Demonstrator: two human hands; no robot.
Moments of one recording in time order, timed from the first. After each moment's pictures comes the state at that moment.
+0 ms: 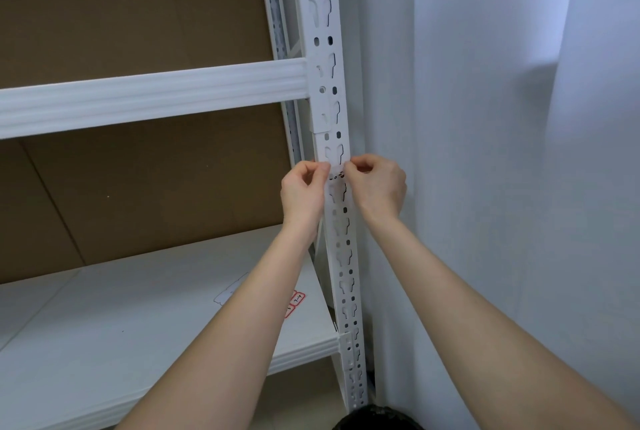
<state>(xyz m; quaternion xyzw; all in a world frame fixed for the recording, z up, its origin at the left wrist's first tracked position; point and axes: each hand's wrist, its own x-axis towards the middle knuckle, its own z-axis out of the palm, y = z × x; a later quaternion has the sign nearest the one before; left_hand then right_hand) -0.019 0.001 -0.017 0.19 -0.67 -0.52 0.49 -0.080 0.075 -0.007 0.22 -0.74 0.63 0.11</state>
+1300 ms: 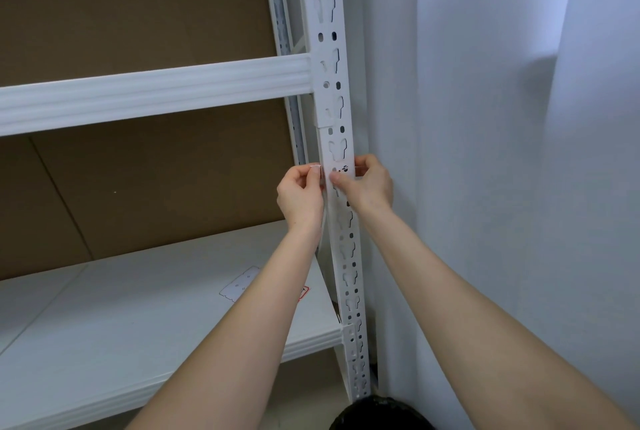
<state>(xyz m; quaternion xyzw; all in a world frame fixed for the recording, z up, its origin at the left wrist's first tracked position) -0.018 -0.003 -0.031 0.24 -0.59 -0.56 0.53 -0.077 0.066 -0.019 0.26 -0.71 0.65 -0.01</state>
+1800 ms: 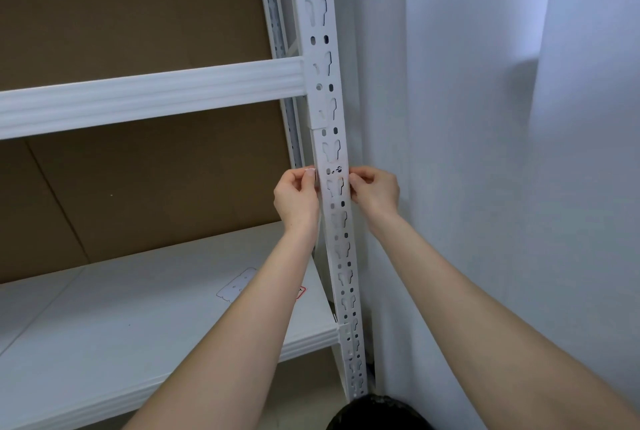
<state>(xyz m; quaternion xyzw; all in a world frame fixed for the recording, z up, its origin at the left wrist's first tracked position) -0.019 0.001 -0.032 0.24 -0.59 -0.57 0.52 -0.088 0.073 -0.031 0.22 -0.66 0.71 -0.04</state>
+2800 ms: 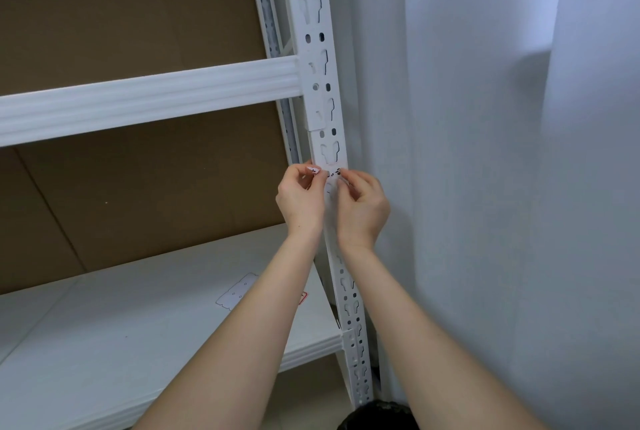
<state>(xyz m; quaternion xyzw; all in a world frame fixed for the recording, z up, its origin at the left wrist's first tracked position) -0.025 0.004 -0.027 0.23 -0.63 -0.51 0.54 -0.062 0.044 -0.055 0.20 -0.59 0.76 0.20</state>
